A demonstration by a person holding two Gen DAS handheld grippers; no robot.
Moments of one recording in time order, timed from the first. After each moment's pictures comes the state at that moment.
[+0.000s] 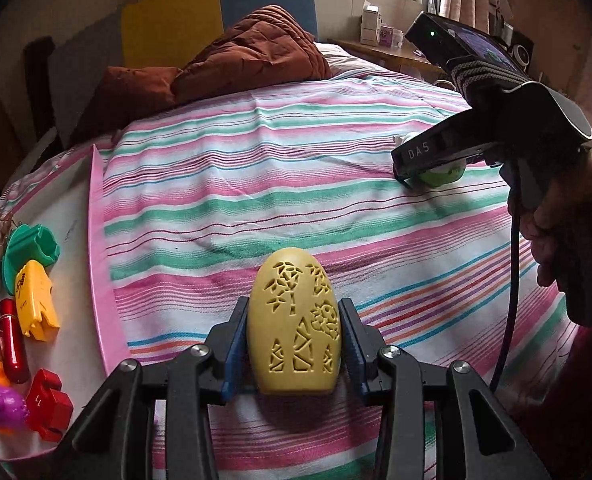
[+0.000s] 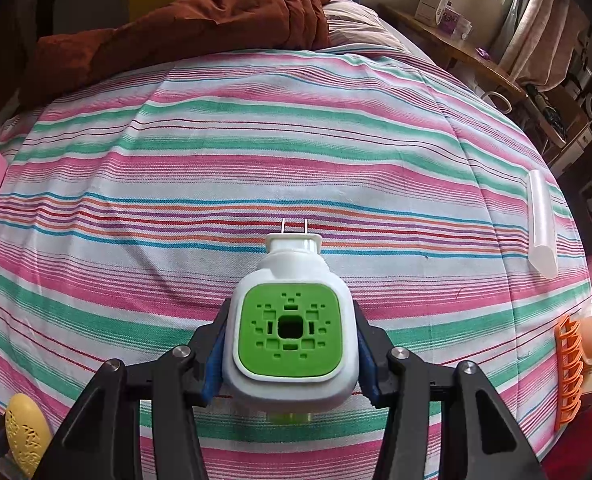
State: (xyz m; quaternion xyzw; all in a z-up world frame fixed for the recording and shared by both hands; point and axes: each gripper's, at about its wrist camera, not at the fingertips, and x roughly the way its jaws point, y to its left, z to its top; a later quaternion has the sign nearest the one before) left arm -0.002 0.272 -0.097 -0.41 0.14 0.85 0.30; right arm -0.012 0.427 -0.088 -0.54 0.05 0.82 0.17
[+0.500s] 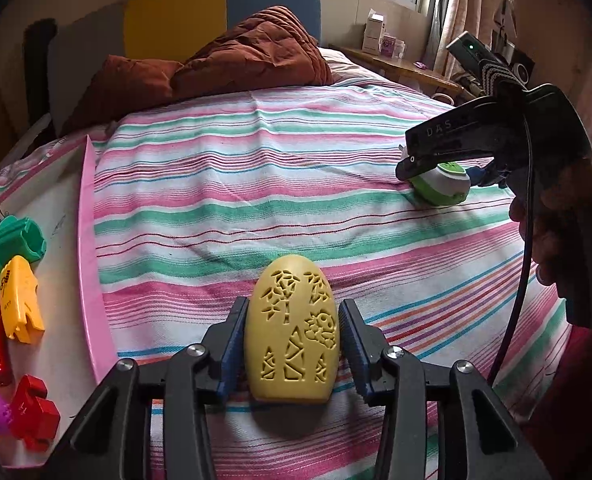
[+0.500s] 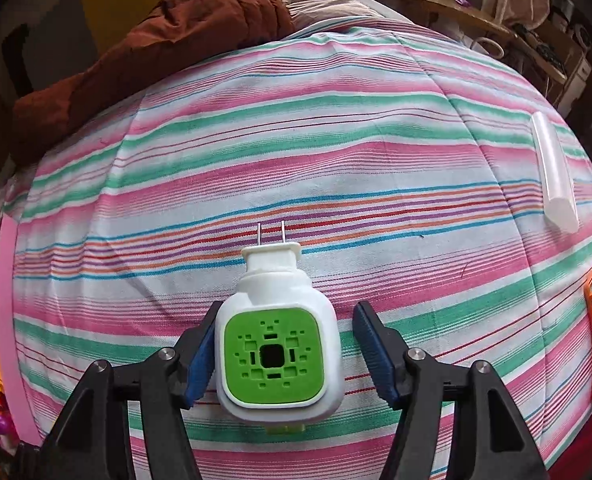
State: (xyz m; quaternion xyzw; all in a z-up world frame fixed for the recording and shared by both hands) left arm -0.015 0.264 -0.097 -0.42 0.10 0.84 0.32; right arm -0.008 0.464 -0.083 -0.54 0.18 0.81 0.16
